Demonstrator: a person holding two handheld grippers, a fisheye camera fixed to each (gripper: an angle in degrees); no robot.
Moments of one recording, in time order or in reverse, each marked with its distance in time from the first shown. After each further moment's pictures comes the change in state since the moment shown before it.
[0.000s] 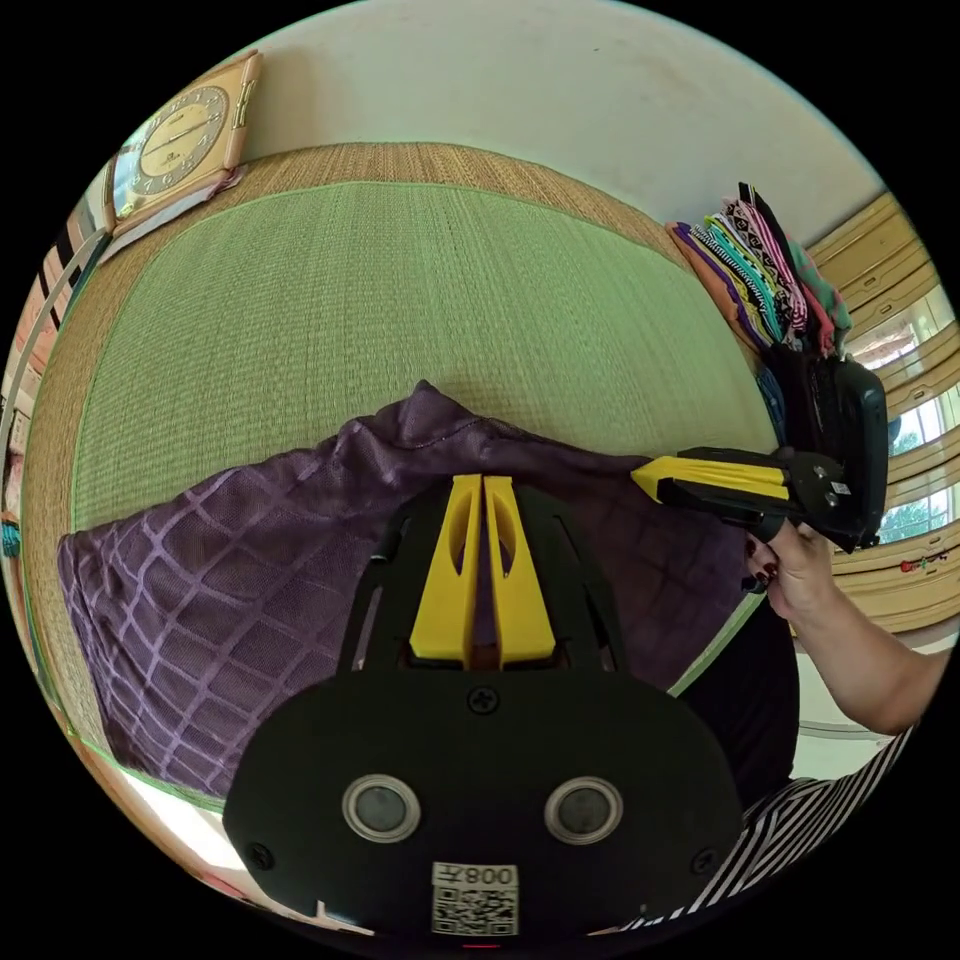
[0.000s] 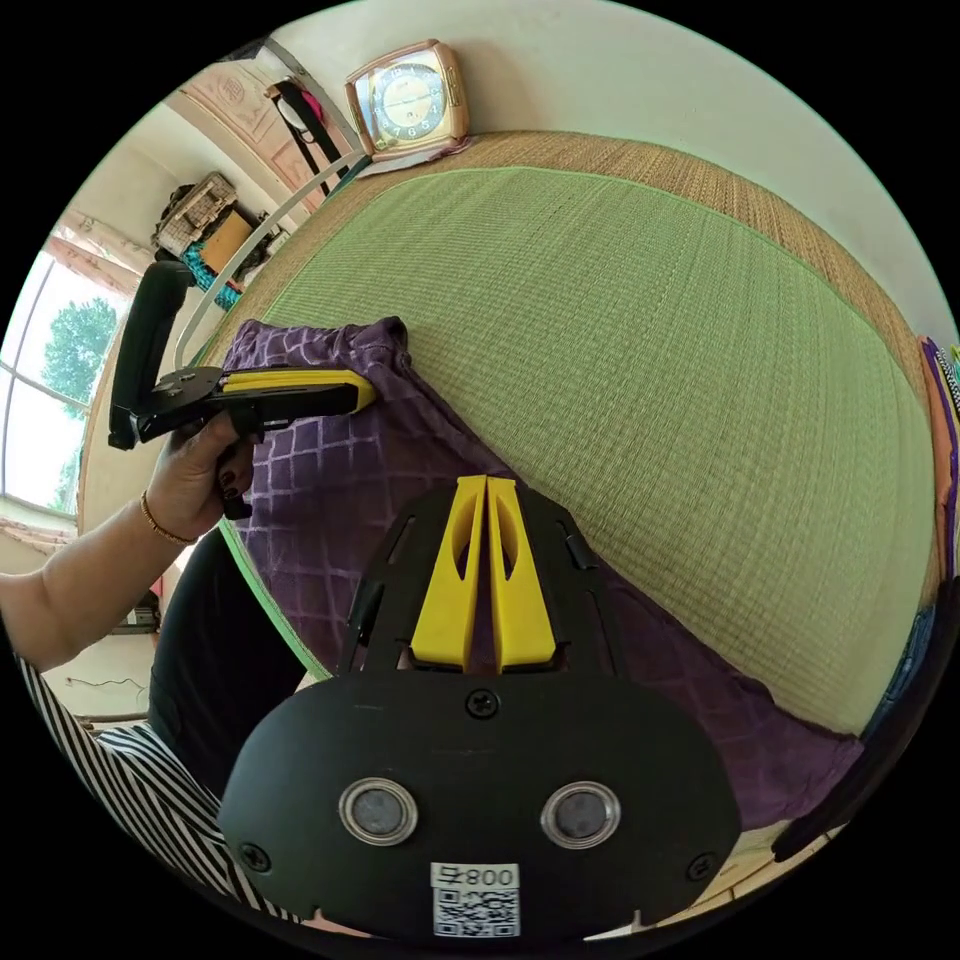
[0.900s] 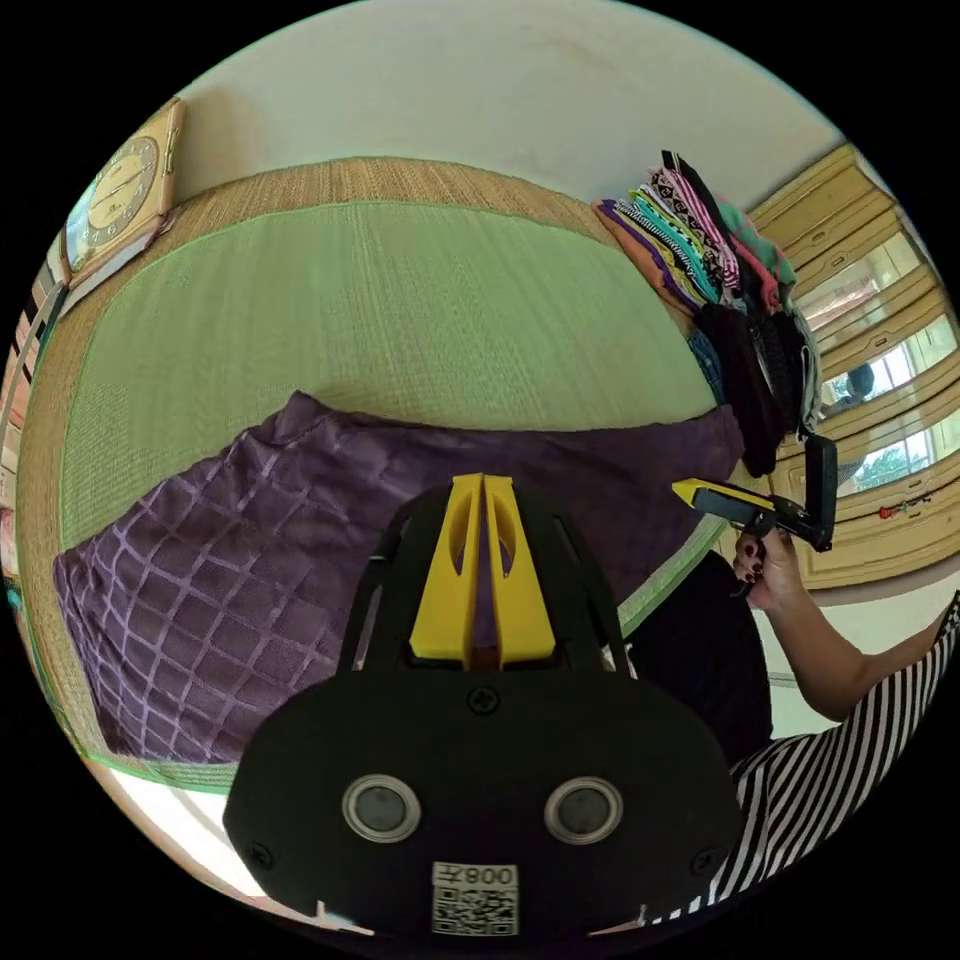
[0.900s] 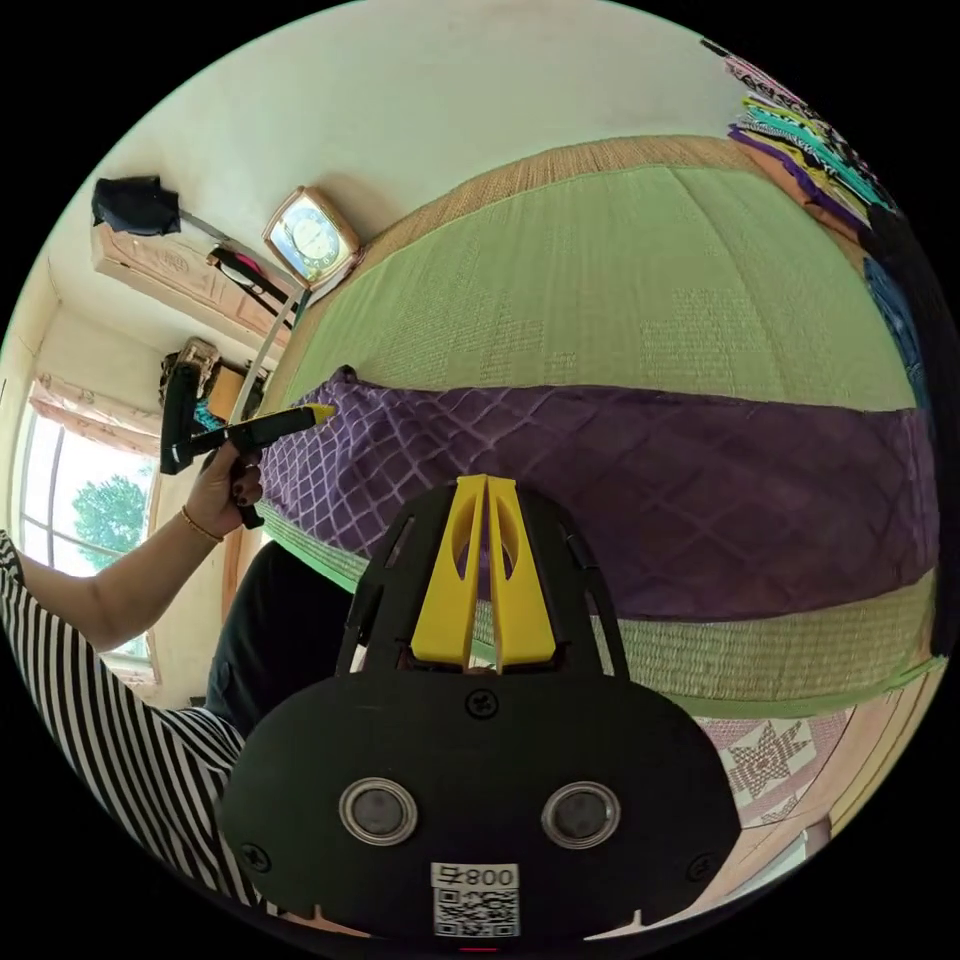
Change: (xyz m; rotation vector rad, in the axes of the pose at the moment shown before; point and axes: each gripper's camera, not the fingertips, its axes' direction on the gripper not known) left arm -0.108 0.114 0.268 0.000 0.174 0.203; right arm 0.025 0.223 -0.122 0.241 -0.104 0.412
